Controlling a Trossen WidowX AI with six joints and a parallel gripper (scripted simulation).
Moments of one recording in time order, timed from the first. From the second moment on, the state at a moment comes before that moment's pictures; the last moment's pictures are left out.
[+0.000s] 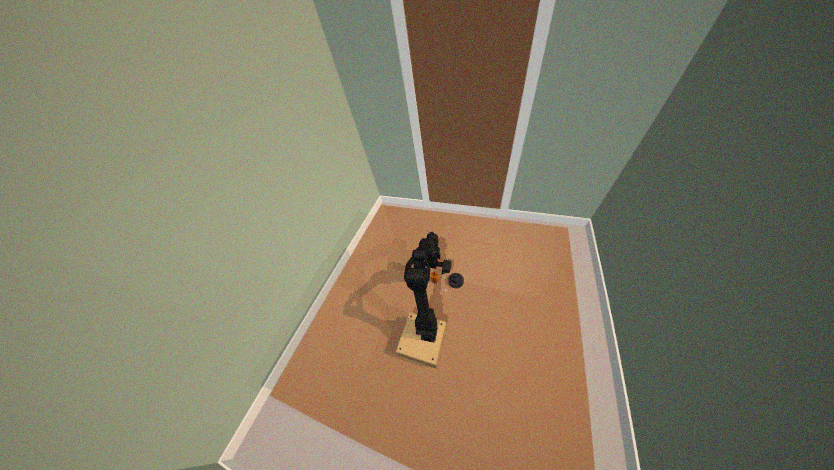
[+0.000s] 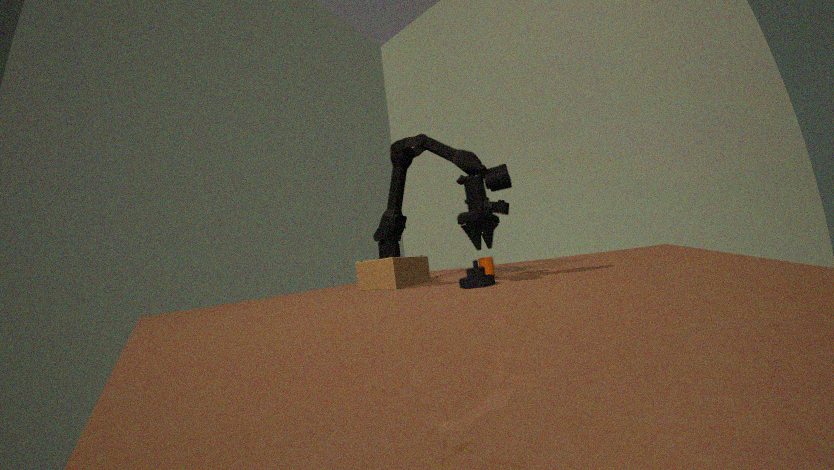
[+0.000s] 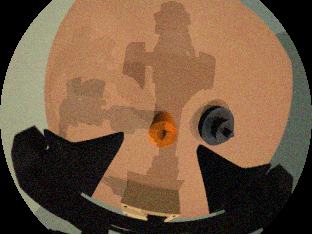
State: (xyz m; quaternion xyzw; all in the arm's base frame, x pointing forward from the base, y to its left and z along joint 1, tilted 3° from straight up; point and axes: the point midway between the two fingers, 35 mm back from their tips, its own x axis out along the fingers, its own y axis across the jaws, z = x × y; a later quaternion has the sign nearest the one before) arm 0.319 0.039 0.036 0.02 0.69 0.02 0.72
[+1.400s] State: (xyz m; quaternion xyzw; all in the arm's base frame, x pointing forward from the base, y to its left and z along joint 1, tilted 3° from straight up) arm 0.322 0.043 -0.030 0.02 0.69 0.02 0.72
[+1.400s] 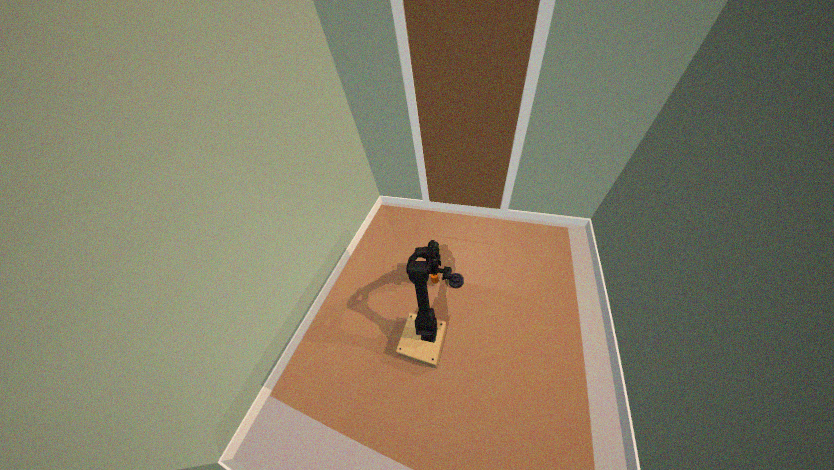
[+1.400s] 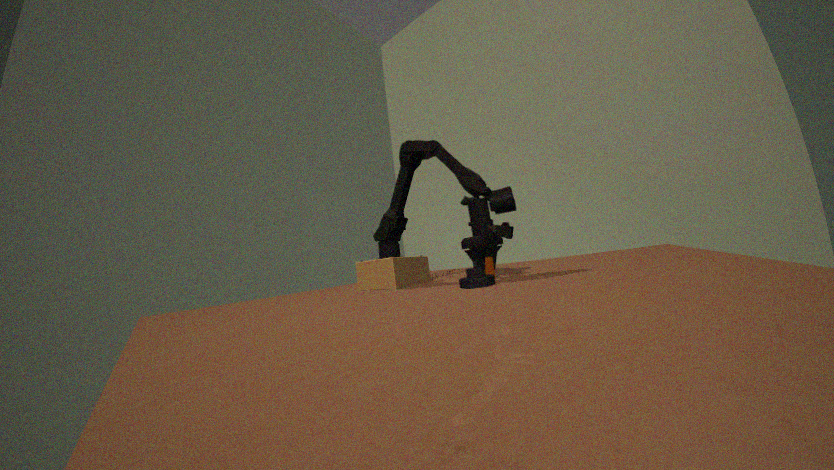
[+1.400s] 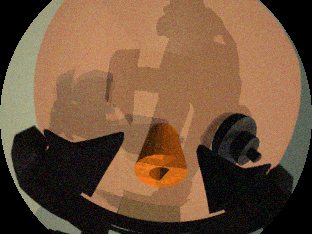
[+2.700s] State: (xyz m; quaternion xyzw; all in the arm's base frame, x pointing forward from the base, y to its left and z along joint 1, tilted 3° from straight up) arm 0.329 0.049 0.060 0.02 0.70 0.02 0.72
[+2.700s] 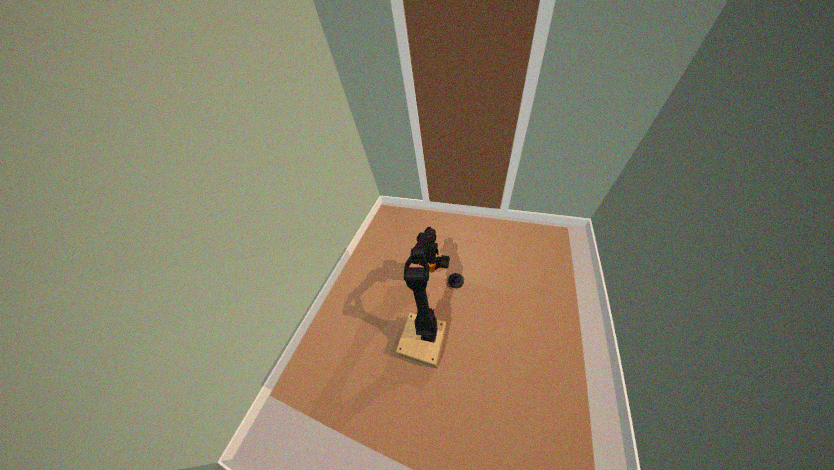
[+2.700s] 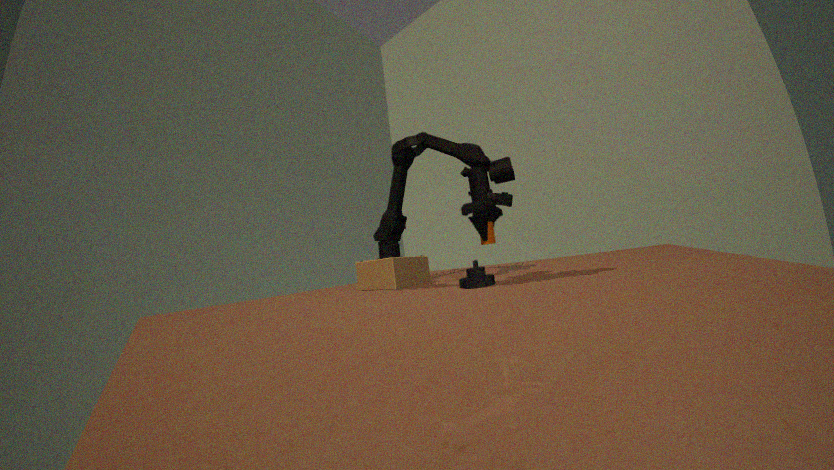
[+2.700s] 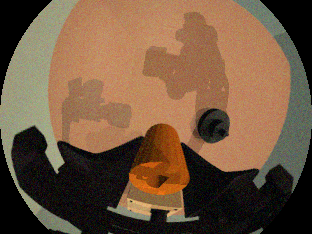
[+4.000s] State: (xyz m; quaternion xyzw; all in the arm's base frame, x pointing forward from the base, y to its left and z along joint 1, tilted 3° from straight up) arm 0.334 -0.034 0.064 0.02 0.69 0.01 0.72
